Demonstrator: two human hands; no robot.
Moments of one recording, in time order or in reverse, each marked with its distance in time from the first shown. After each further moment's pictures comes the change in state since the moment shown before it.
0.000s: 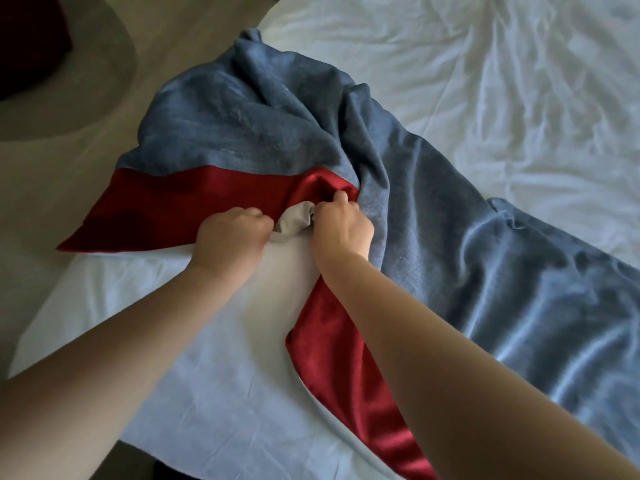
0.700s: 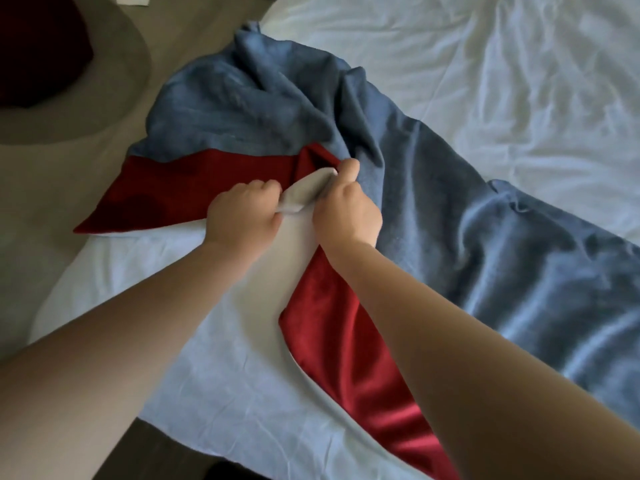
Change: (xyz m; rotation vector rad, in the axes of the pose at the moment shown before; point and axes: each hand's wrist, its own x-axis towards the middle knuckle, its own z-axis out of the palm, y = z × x) left_hand 0.004 0.019 -0.002 0.006 0.053 -0.133; right_hand -0.015 0.010 -0.001 0.348 0.223 0.116
